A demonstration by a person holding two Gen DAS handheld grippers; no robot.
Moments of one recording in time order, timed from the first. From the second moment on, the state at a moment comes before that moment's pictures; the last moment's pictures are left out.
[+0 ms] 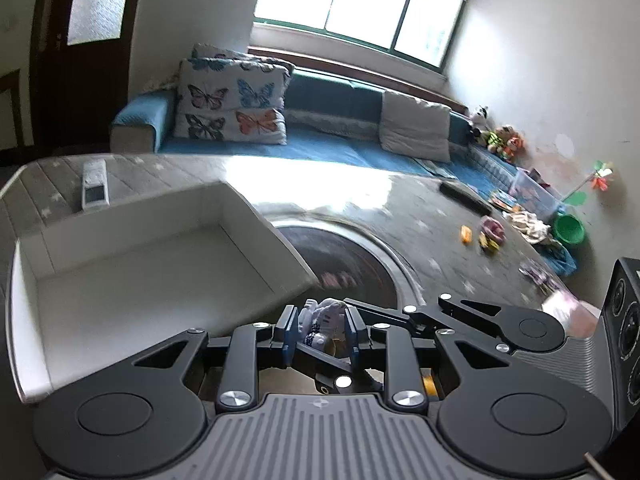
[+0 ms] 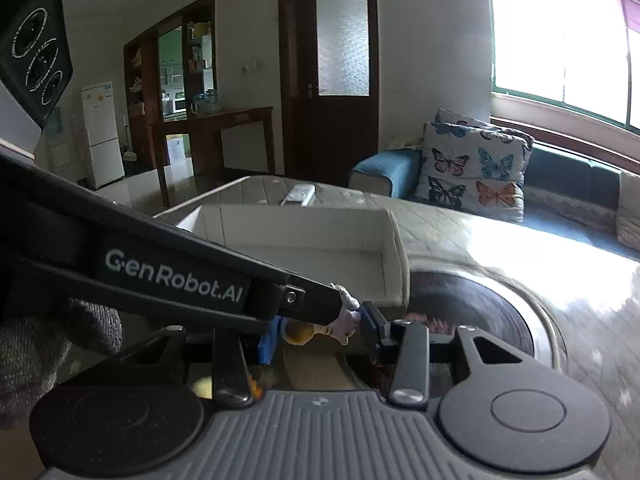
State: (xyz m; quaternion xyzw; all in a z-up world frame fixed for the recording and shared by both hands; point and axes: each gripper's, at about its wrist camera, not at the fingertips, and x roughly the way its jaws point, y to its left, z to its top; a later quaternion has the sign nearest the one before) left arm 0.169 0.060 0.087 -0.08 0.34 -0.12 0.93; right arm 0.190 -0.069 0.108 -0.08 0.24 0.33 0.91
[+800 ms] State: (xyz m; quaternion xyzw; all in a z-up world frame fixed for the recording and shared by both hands) left arm 0.258 0.115 0.046 -0.11 0.40 -0.06 0.91; right arm 0.283 0.005 0.064 -0.11 0.32 0.34 0.88
